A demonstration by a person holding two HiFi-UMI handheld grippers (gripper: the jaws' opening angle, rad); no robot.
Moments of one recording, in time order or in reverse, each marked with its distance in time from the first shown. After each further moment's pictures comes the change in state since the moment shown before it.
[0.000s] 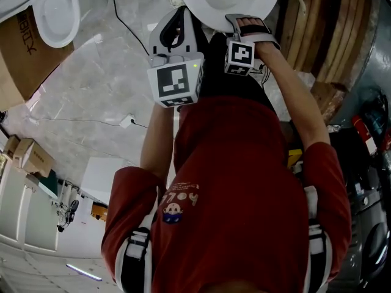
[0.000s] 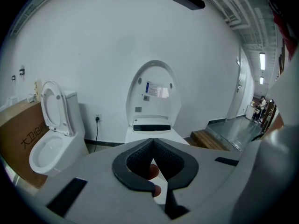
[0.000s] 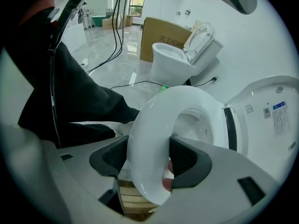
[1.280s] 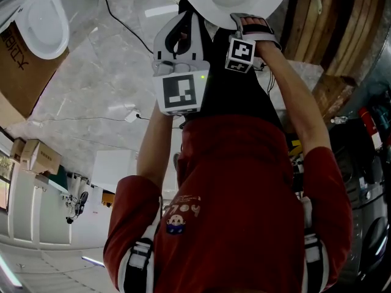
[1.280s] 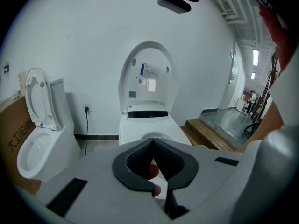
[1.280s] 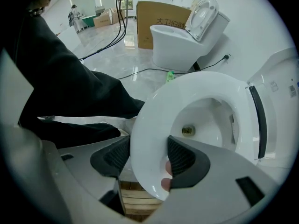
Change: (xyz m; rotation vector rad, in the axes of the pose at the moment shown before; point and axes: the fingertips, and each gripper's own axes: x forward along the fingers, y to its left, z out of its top) left arm 0.063 0.018 -0.053 0.034 0.055 -0.097; right arm 0.103 0.029 -0.017 0.096 0.093 0.115
